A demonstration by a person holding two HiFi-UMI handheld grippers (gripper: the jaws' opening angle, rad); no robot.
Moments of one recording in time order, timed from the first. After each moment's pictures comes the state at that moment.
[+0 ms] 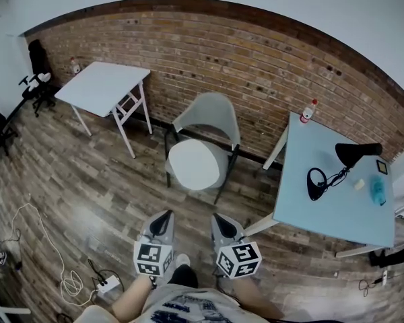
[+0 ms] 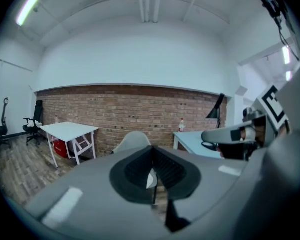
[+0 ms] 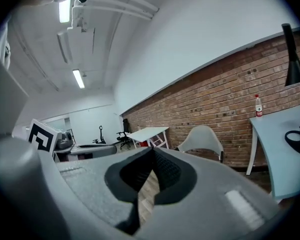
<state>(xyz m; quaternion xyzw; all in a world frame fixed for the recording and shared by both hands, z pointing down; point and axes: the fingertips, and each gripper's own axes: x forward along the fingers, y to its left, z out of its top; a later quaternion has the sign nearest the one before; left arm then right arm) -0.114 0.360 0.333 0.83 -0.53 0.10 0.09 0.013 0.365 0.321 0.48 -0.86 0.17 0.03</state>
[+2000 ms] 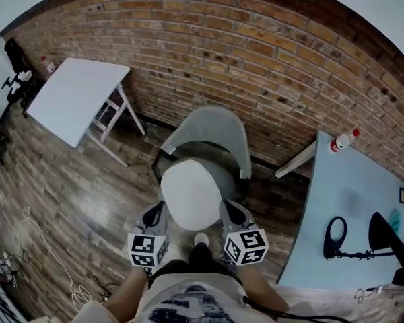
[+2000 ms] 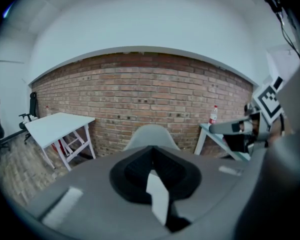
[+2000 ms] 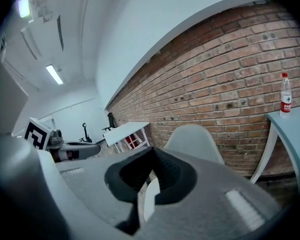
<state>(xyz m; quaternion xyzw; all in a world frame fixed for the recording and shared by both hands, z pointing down) -0.120 -0.054 0.419 0.80 -0.55 0.18 0.15 0.061 -0.066 0.407 0.50 -0.83 0.23 0.08</state>
